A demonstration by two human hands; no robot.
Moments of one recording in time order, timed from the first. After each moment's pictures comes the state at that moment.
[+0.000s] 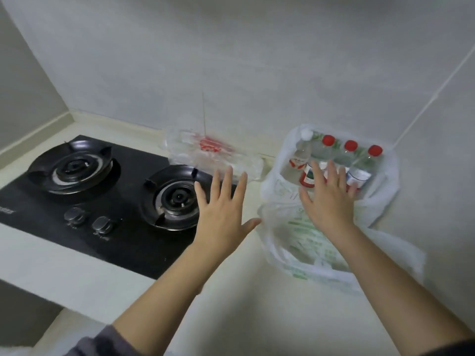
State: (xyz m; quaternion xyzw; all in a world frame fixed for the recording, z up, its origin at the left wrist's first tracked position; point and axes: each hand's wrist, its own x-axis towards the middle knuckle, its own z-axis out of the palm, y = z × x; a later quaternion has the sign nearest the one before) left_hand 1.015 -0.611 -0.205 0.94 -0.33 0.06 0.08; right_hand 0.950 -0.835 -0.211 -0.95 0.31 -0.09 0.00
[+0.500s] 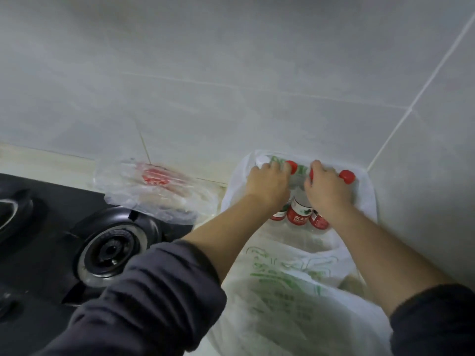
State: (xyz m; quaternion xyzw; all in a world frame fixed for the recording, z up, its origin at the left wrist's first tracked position) left_hand 1.103 -0.892 -0.196 0.89 -0.46 0.07 0.03; right_hand 1.029 -1.017 -0.217 -0.93 0.35 -0.12 0.01
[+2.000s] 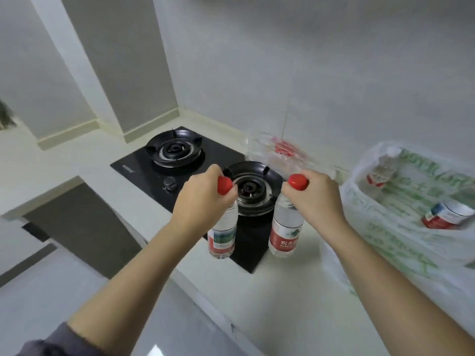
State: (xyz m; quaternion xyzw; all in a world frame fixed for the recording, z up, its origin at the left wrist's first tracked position) left_hand 0.987 -0.455 -0.149 0.95 -0.09 0.13 0.29; right_hand 0.971 -0.667 -0.164 -0.90 0.08 -0.20 0.38
